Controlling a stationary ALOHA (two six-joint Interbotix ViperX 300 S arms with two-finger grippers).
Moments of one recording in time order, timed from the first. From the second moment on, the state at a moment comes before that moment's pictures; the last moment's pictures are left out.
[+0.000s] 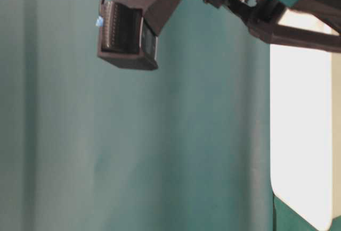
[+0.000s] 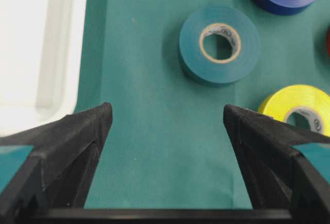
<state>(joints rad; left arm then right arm) -0.01 -0.43 0.92 -0.03 0.26 -0.07 0.21 0.04 0.62 0.00 0.19 0.40</state>
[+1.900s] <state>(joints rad) -0.01 -0.43 0.92 -0.03 0.26 -0.07 0.21 0.24 0.51 0.00 0.23 0.48</state>
